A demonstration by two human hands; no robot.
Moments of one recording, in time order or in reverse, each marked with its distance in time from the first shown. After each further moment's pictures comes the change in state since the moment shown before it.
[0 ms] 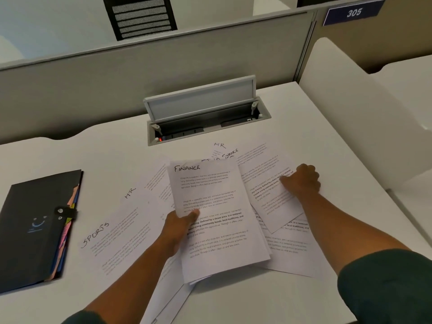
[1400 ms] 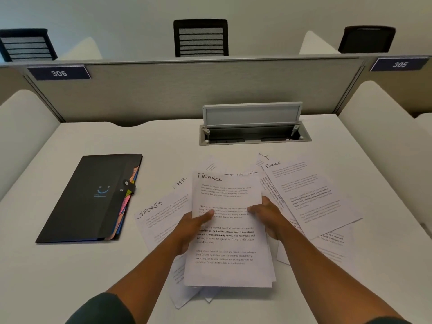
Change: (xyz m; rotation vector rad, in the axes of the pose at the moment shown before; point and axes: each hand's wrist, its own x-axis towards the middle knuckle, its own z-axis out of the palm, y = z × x) left_hand -0.060 -0.010 -0.107 -0.114 -0.129 -0.030; right_hand -0.189 -0.101 0.074 0.758 -0.678 -0.144
